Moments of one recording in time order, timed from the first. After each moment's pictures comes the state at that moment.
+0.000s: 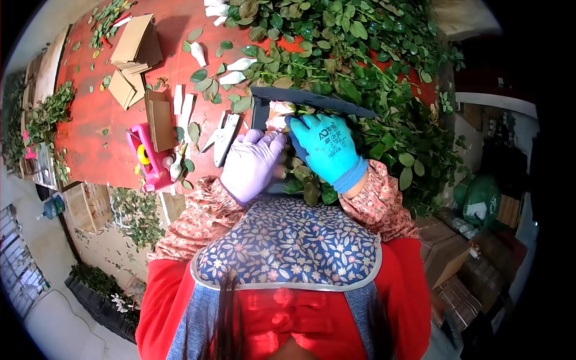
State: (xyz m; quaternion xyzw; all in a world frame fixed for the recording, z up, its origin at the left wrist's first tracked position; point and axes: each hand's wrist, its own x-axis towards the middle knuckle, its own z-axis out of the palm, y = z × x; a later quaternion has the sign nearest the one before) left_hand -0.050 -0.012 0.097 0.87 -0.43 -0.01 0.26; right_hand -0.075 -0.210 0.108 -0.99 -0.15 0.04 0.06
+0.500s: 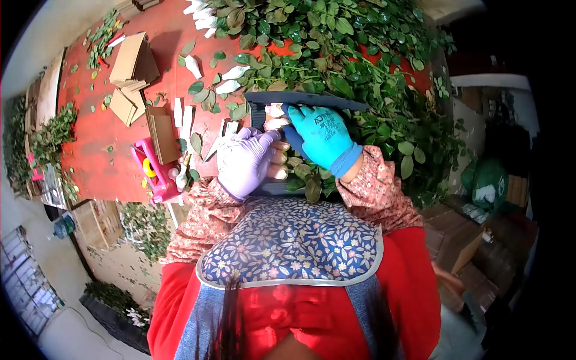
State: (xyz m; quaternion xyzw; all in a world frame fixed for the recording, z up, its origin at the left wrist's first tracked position) left_hand -0.040 -0.006 0.095 0.81 -0.30 -0.20 0.47; right_hand -0.065 -0.211 0.102 -0.99 -0.08 0.06 0.12
